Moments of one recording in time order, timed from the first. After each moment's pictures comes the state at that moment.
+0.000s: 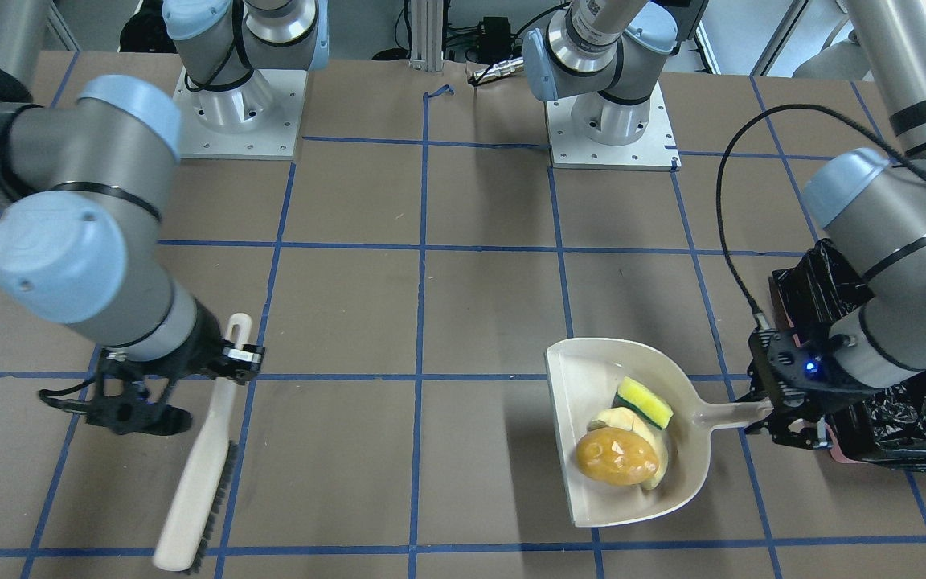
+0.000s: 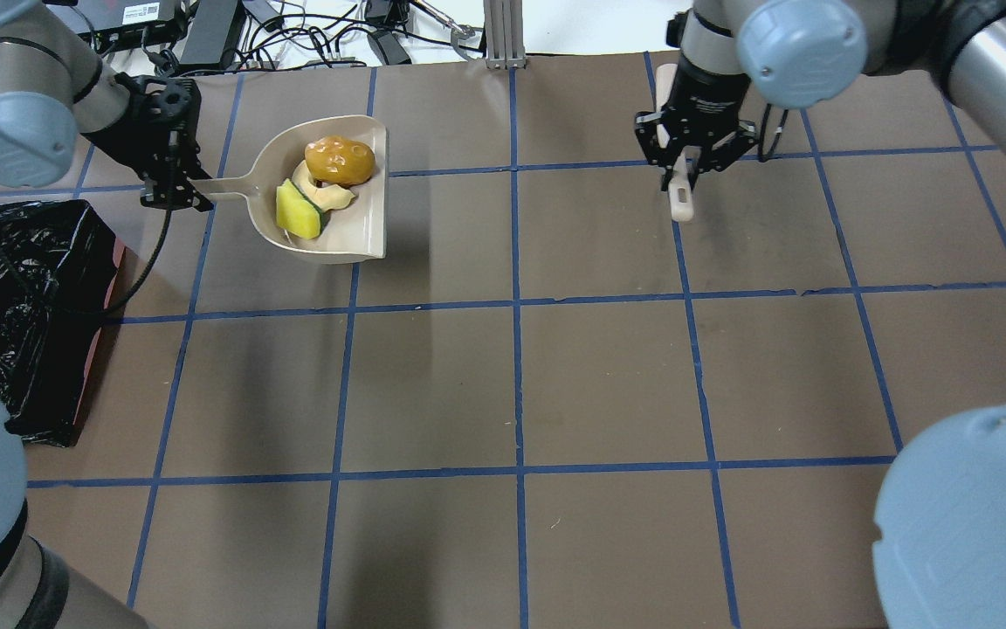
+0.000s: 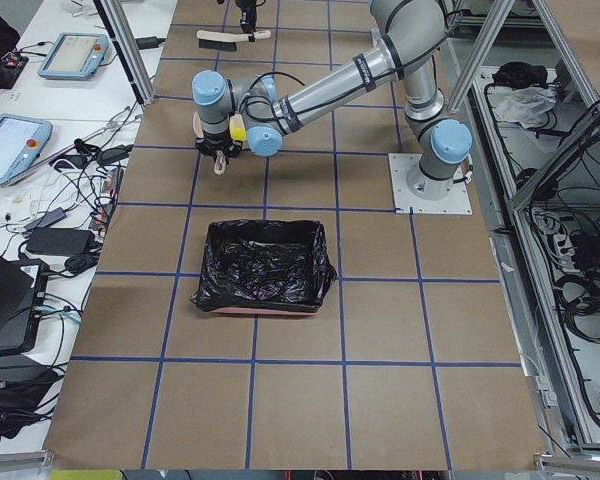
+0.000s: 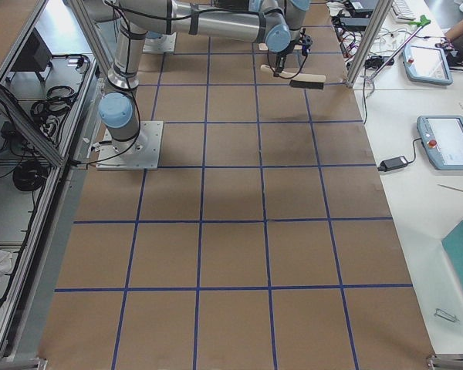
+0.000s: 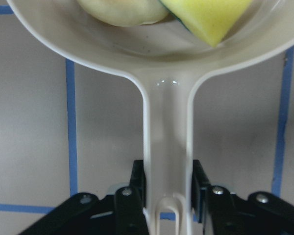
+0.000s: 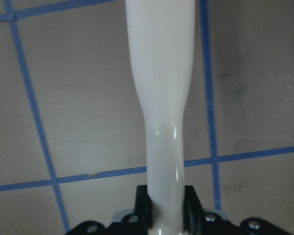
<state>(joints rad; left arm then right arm) -1.23 -1.97 -1.52 -1.24 1.41 1.85 1.54 -1.17 1.43 -1.72 -1.51 0.13</state>
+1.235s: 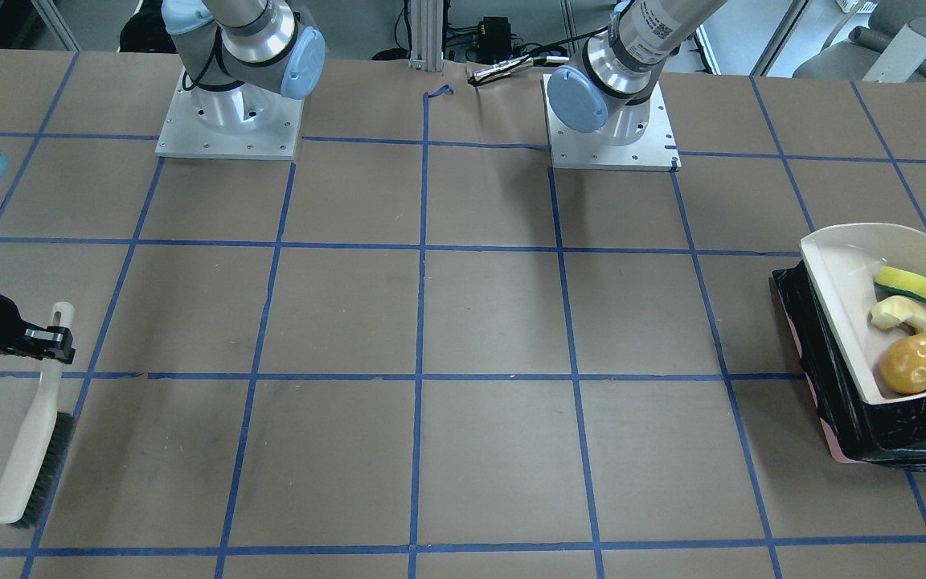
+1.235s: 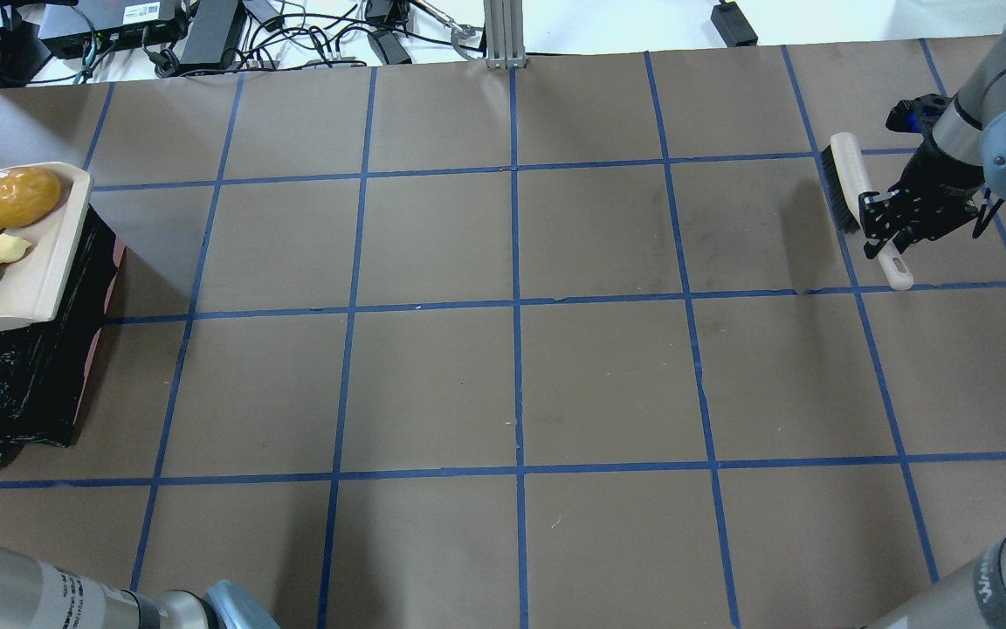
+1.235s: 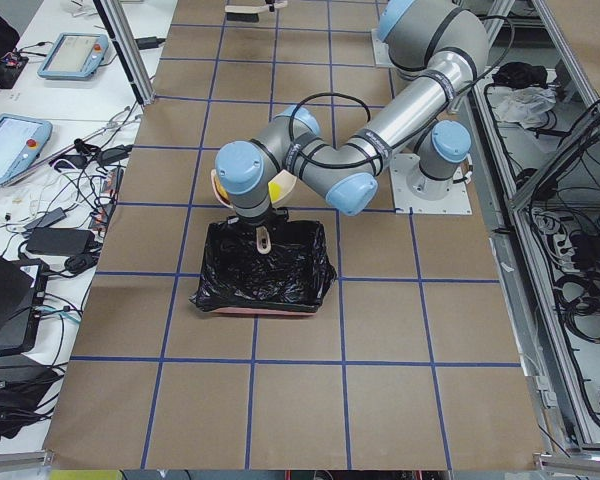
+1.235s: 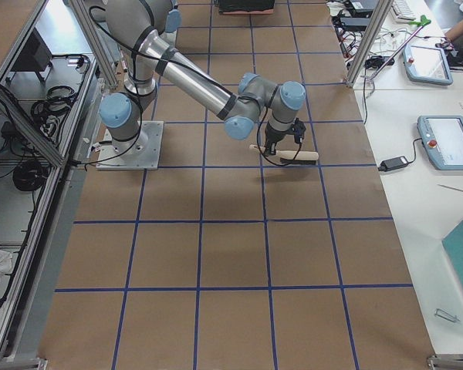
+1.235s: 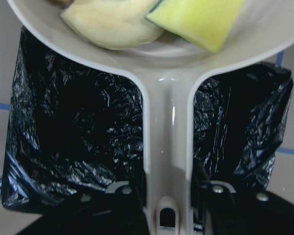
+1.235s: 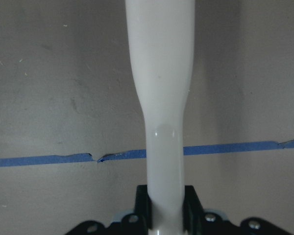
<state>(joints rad) -0.72 -1.99 -1.24 -1.57 1.57 2.28 1.16 -1.21 1.70 -1.93 -1.58 -0.35</state>
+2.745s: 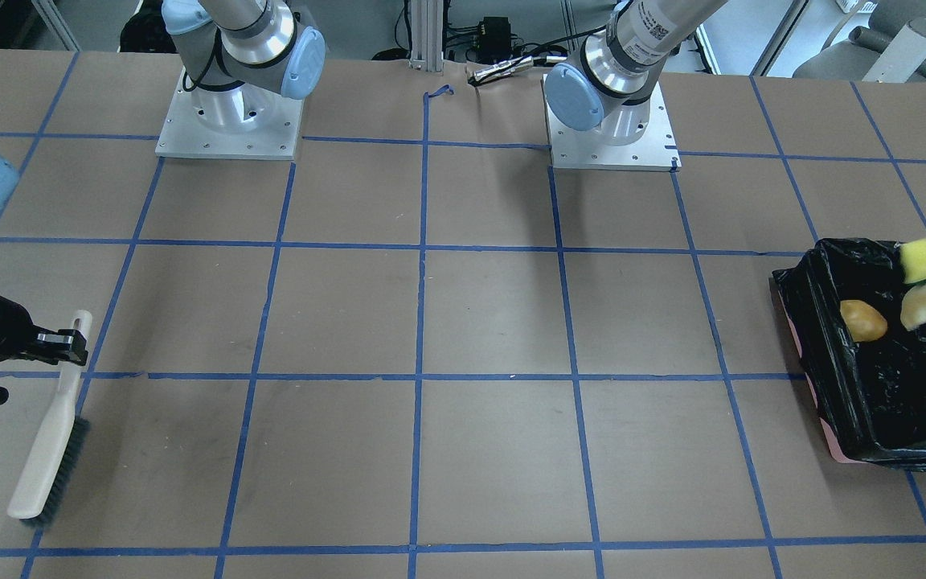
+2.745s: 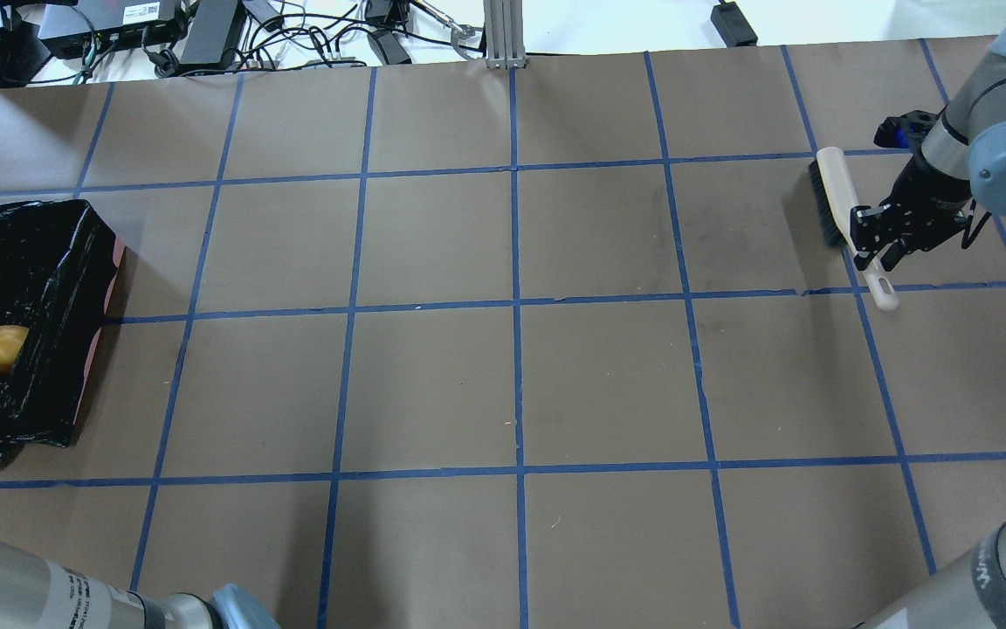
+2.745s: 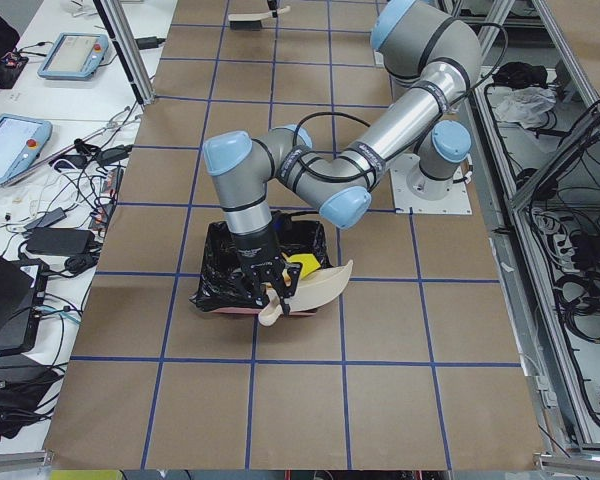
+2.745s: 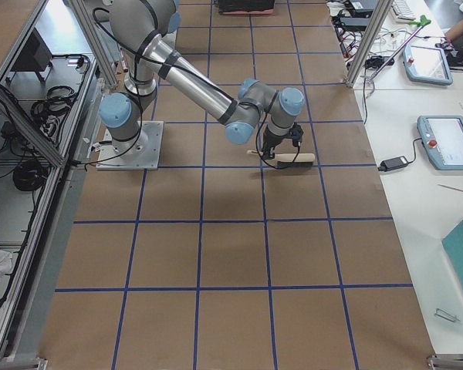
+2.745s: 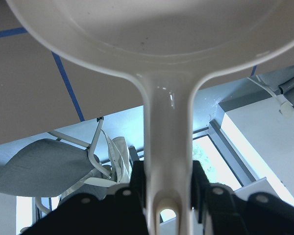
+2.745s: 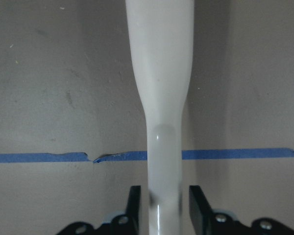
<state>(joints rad) -0.78 -1.99 -1.25 -1.13 2.22 2.64 1.16 -1.18 1.72 -1.95 -1.58 -0.38</state>
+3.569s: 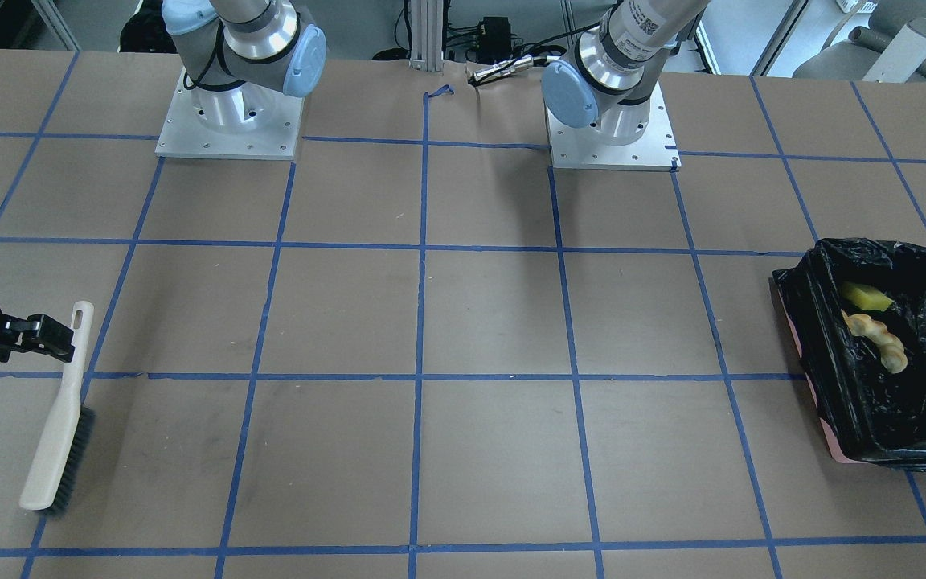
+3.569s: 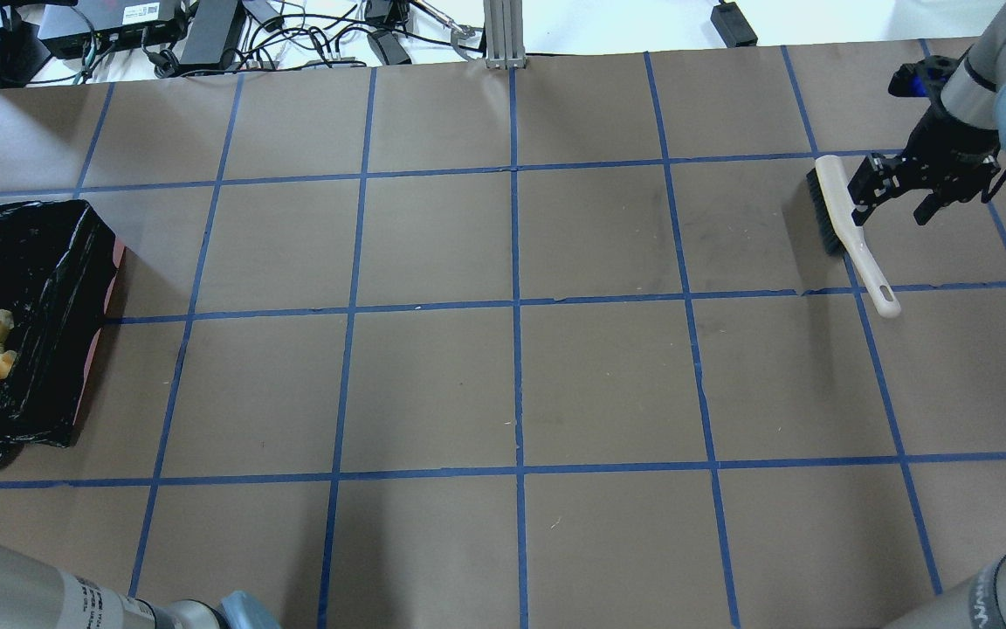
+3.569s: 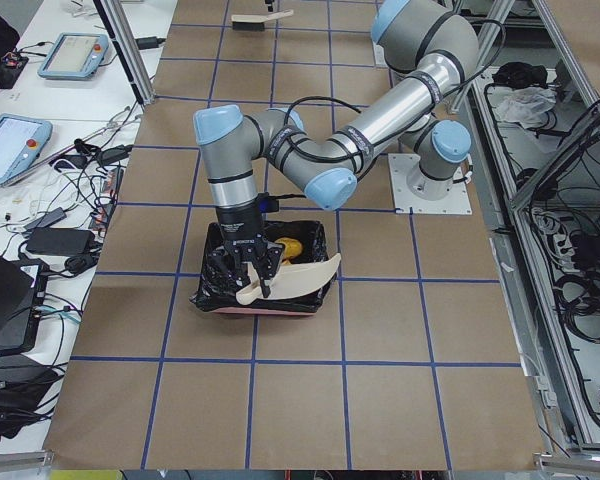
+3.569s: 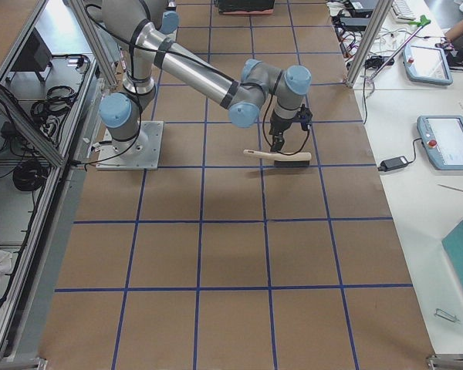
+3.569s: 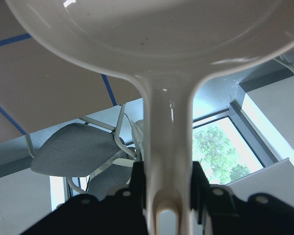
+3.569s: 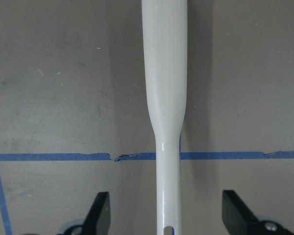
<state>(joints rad) -0.82 -1.95 -1.23 -1.15 2.02 2.63 1.20 -1.25 1.58 -1.81 -1.58 -0.37</state>
